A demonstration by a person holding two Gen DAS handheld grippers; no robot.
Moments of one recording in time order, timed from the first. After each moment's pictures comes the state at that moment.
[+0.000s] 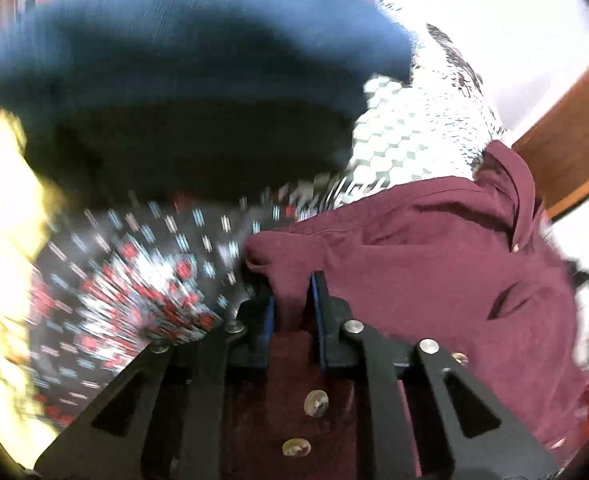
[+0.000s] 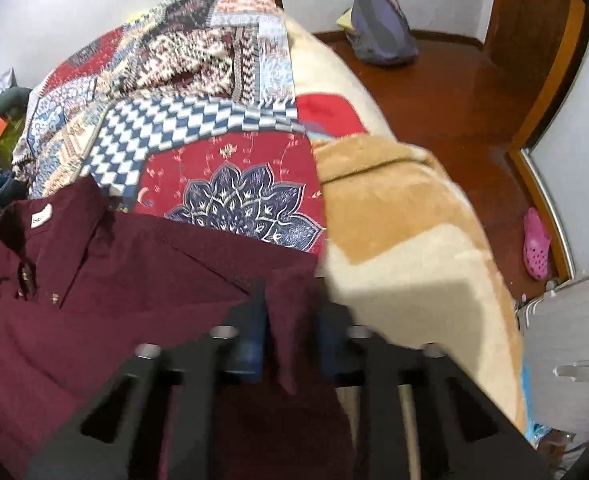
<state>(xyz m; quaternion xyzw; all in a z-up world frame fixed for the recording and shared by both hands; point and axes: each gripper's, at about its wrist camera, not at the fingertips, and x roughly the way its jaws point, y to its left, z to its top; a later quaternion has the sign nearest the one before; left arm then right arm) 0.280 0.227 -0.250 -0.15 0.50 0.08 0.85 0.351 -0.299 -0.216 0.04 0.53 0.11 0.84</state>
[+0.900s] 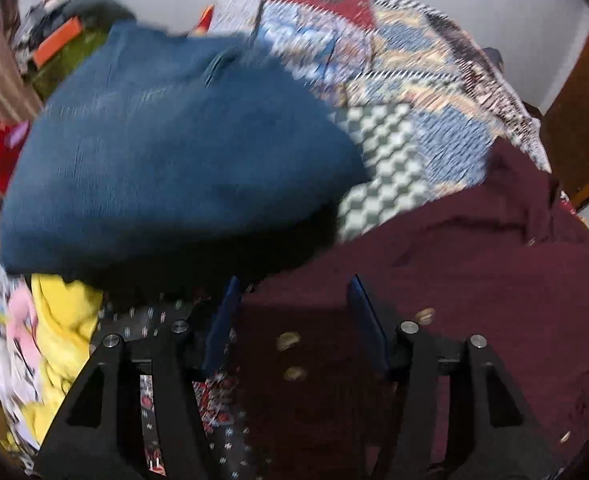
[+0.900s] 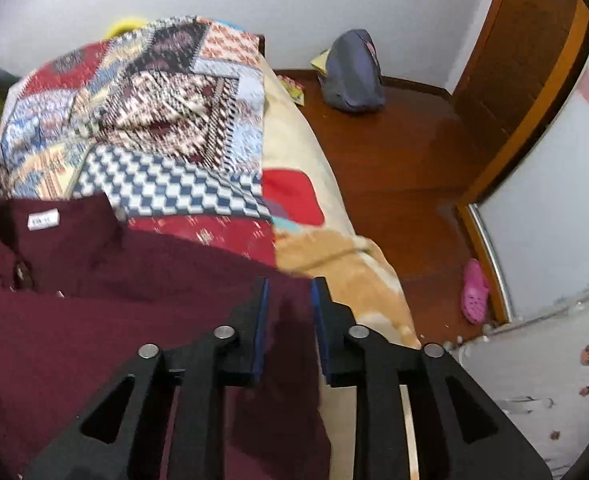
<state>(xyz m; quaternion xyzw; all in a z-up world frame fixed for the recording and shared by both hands) 0.329 0.216 -0.222 -0.07 0.52 0.13 0.84 0.380 -0.288 -0.170 -0.06 0.51 0.03 0.86</state>
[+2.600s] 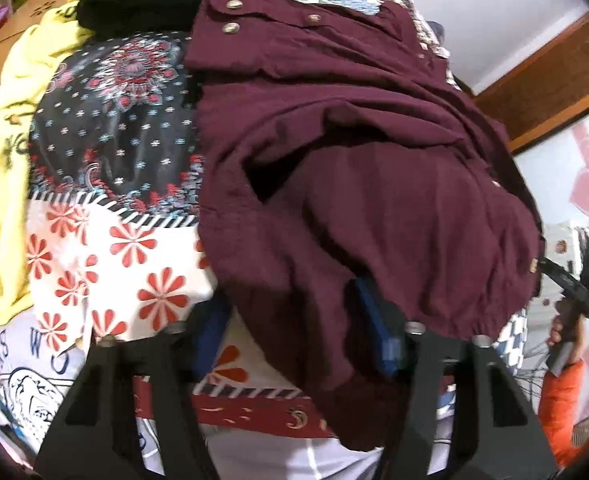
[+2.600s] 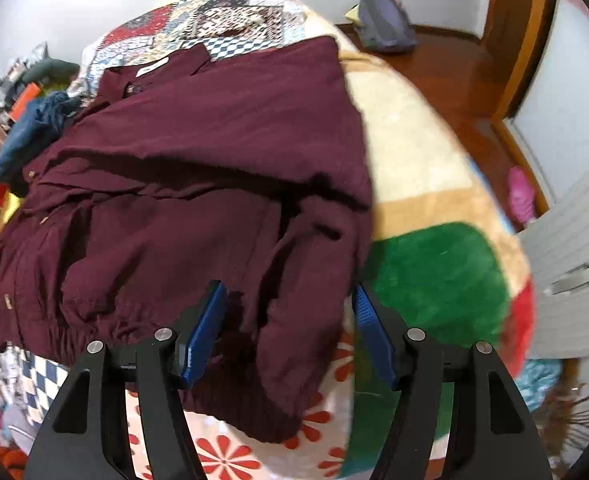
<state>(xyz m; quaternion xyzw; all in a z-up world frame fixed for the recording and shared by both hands) 0.097 0.139 -0.242 -0.21 0.57 -0.02 0.80 0.163 -0.316 -0.212 0.04 0.55 0.14 0.82</state>
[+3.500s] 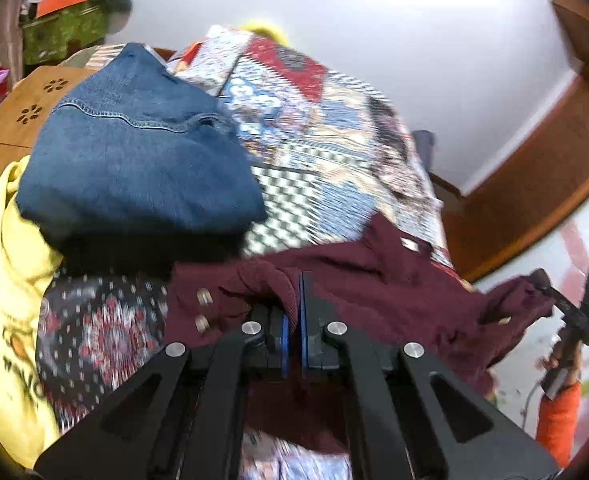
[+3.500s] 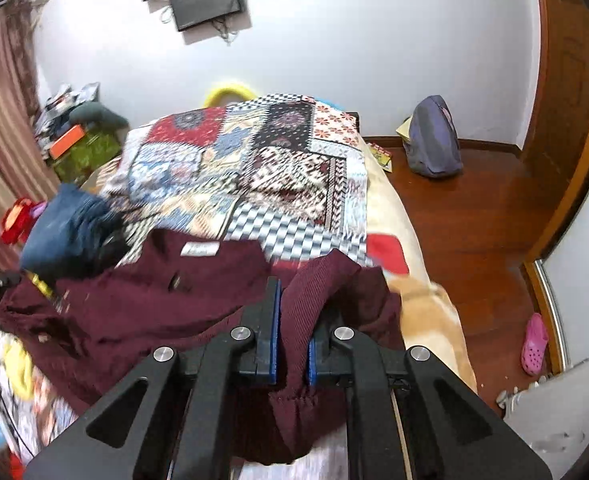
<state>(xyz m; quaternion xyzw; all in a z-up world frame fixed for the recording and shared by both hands) 0.285 0.223 -0.141 -0.24 0.42 0.04 0.88 0.339 -0.255 -0.086 0.01 0.40 0.19 0.89</state>
